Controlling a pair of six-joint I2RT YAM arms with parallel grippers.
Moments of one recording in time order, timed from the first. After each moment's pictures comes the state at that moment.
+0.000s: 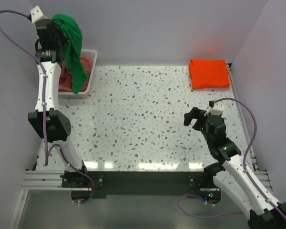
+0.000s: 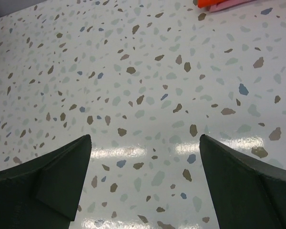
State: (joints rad) left arm 0.15 1.94 2.13 -0.39 -0.20 -0.43; right arm 0.39 0.63 0.52 -0.24 0.29 0.45
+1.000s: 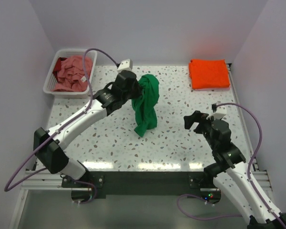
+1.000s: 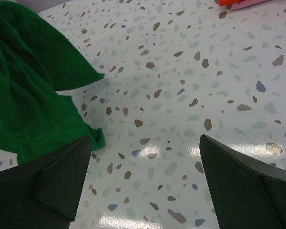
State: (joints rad) left arm -0.70 1.49 1.41 -0.41 -0.34 -0.68; right arm 0.39 0.50 0.52 -0.31 0.21 0.47
